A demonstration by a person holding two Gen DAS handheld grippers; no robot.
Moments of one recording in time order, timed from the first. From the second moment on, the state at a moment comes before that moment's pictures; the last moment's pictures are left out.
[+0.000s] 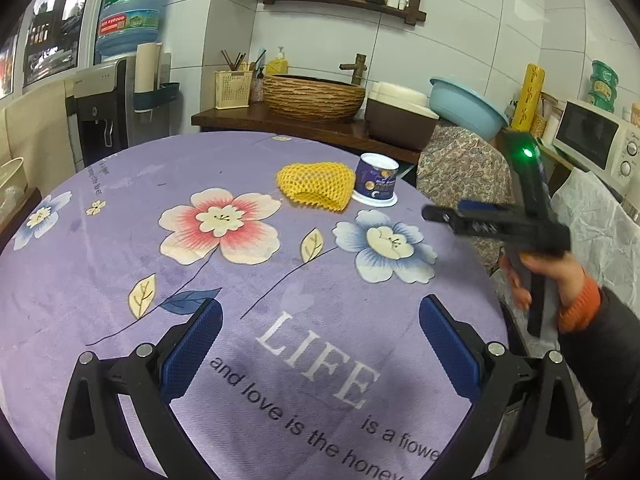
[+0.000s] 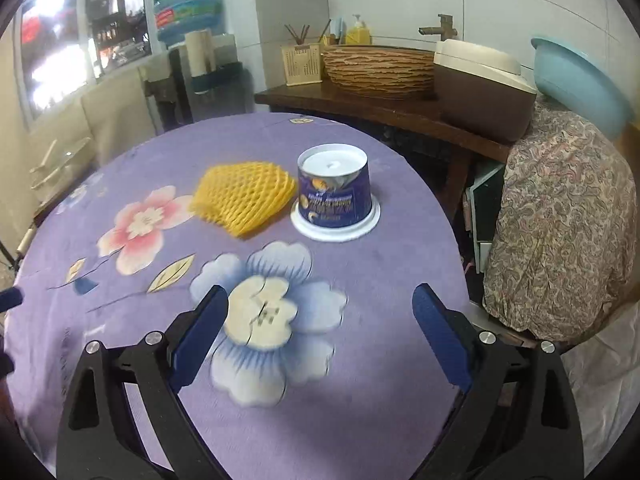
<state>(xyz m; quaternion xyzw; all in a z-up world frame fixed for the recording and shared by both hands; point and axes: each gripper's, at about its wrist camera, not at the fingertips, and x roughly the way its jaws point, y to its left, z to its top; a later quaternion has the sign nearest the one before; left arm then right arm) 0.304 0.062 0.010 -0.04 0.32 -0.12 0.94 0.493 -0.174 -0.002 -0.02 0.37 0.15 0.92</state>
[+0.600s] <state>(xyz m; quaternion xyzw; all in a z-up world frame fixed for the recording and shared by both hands) 0.324 0.075 0.006 -0.02 0.33 -0.13 0.93 0.605 -0.153 -0.019 0.01 0.40 0.12 0.91</state>
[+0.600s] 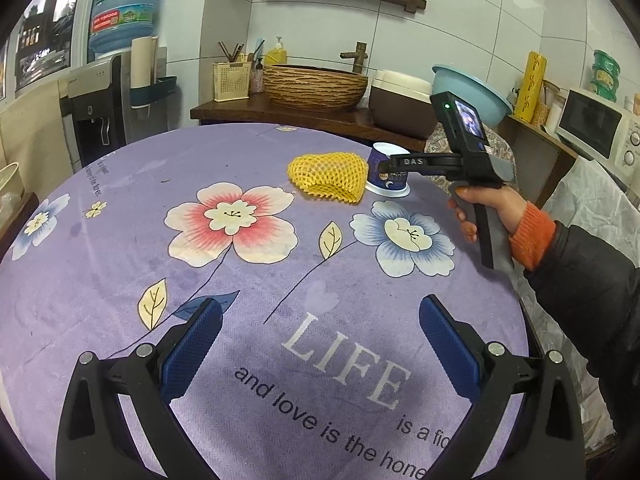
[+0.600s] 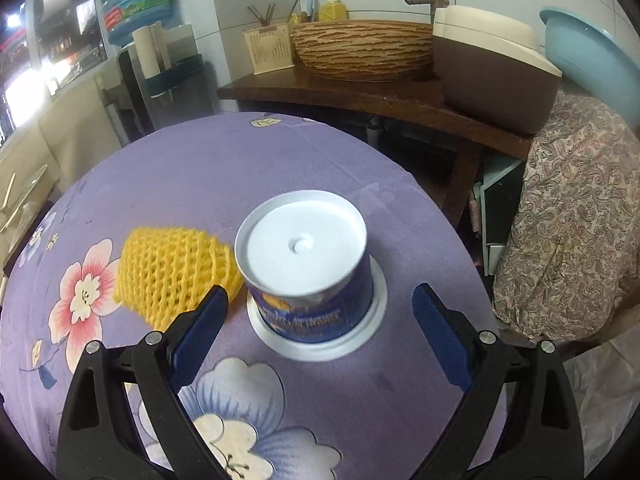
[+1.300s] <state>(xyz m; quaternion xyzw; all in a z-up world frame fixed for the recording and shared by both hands) 0.452 0.035 -0.007 0.04 0.34 -0.11 0.93 0.571 -0.170 0.008 -0.01 0.36 0.13 0.93</state>
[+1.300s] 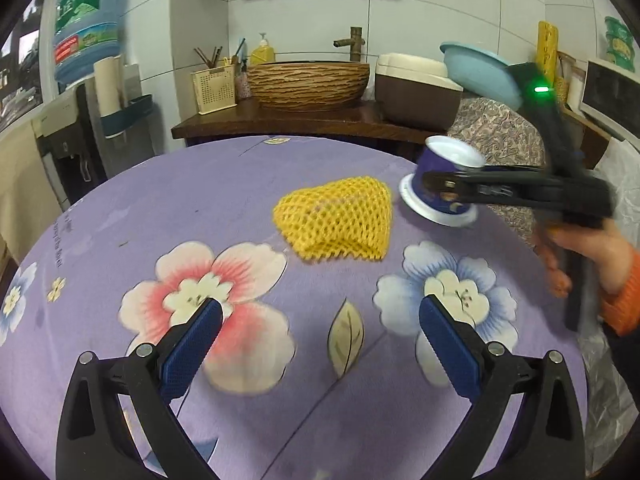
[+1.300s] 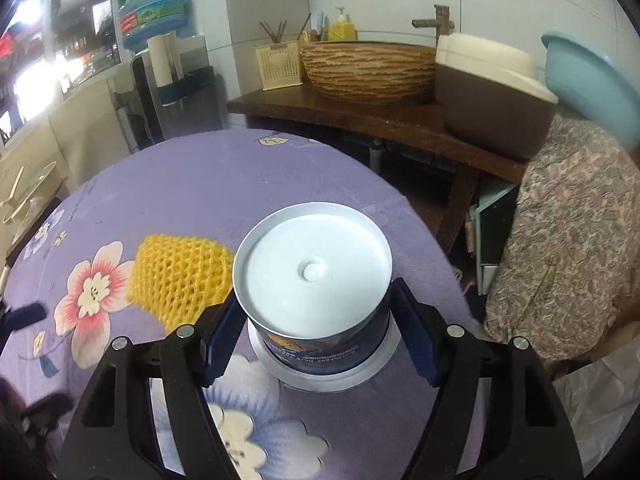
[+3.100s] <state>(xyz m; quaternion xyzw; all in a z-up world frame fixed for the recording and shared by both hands) 0.297 -0.156 0.003 0.05 0.33 -0.32 0.89 0.265 -0.361 -0.143 0.03 0.39 -0.02 0.92</state>
